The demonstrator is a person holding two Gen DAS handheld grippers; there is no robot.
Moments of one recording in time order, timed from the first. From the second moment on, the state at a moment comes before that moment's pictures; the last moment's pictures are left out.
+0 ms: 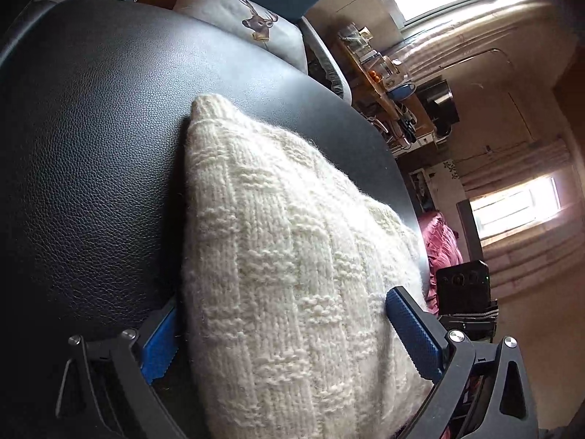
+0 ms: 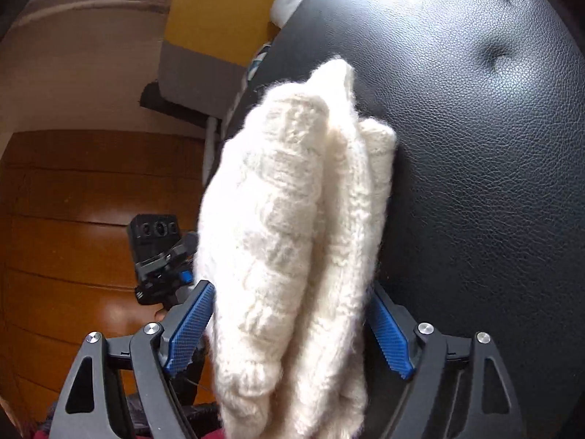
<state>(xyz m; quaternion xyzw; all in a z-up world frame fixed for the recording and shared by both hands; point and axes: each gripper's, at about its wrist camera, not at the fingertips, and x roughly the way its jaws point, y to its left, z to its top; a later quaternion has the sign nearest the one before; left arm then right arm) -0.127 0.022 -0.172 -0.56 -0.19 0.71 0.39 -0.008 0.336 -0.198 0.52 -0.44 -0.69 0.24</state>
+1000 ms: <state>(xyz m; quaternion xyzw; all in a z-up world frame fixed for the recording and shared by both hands) -0.090 0.042 -0.158 -0.53 -0.10 0.74 0.40 0.017 0.270 -0.193 0.46 -0.37 -0.78 0.21</state>
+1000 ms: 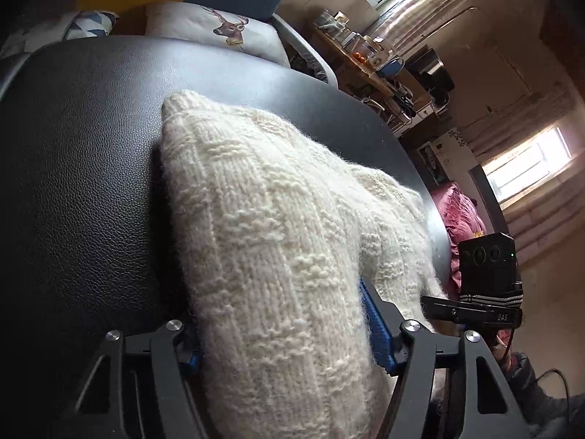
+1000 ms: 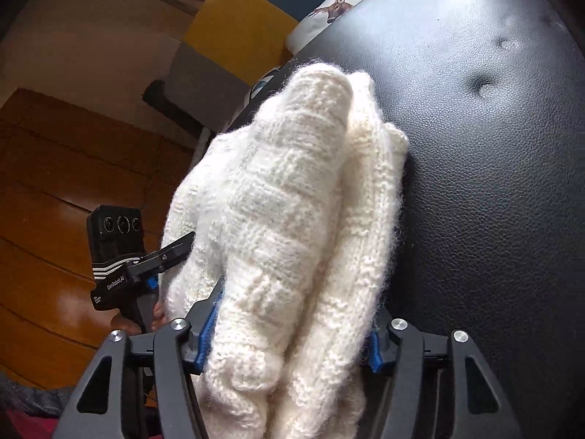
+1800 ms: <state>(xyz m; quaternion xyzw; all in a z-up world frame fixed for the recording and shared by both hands) -0.057 0.246 -0.091 -0.46 -0.05 0.68 0.57 0.109 0.395 -0.150 0.31 -0.43 -0.84 0.13</state>
